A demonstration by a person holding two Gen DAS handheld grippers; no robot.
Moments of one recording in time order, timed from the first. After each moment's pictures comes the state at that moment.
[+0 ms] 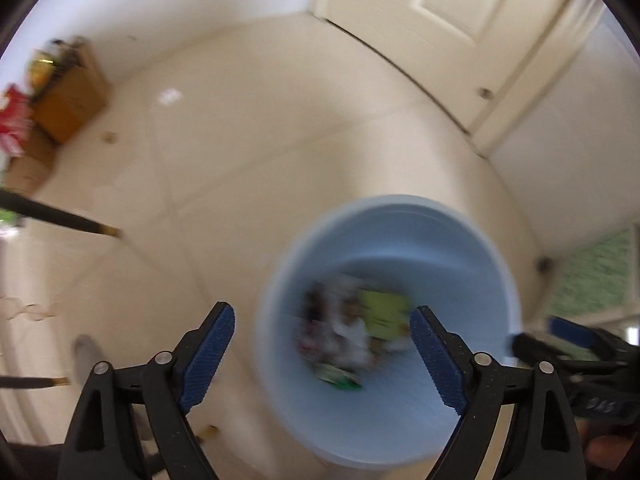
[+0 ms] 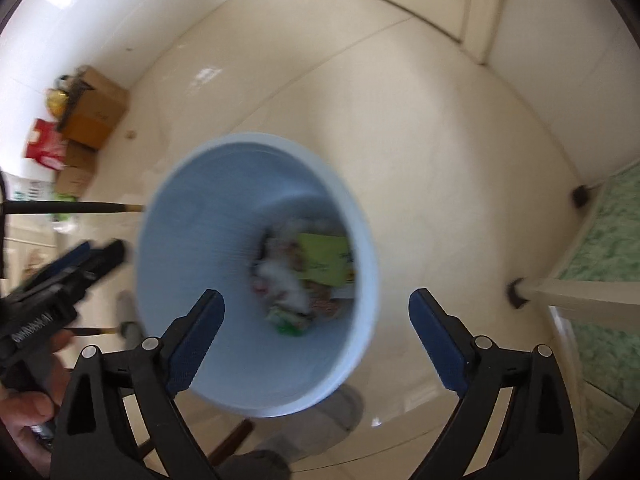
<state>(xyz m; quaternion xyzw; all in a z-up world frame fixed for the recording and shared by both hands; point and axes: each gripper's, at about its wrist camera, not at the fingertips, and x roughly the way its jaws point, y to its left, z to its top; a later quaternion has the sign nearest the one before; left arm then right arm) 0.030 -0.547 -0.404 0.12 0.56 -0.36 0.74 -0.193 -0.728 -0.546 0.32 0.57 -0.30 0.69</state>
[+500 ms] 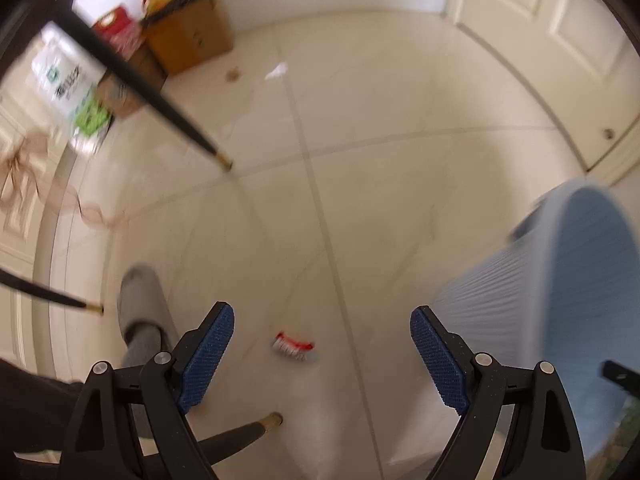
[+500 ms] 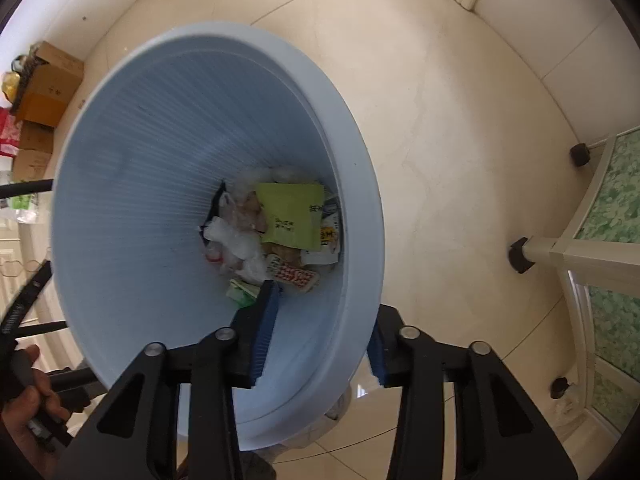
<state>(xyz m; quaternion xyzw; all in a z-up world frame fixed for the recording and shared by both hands) 0.044 -0.446 -0.519 0.10 0.60 -0.18 0.77 -0.192 -0.720 -0.626 0.33 0.62 -0.32 0.63</state>
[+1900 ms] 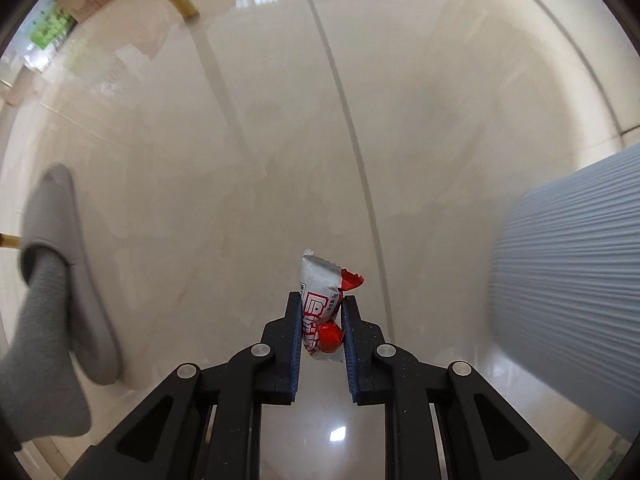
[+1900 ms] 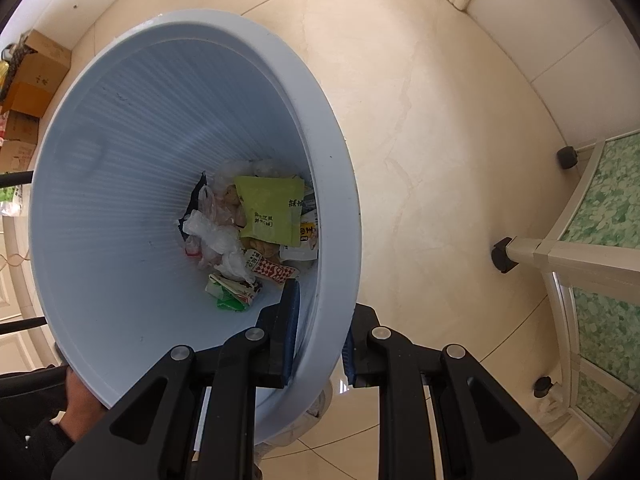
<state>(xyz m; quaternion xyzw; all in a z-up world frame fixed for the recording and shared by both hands) 0.043 -0.476 -0.835 0.08 0.69 -0.18 0.70 -0.196 -0.721 -0.630 0.31 0.64 -0.33 0.62</state>
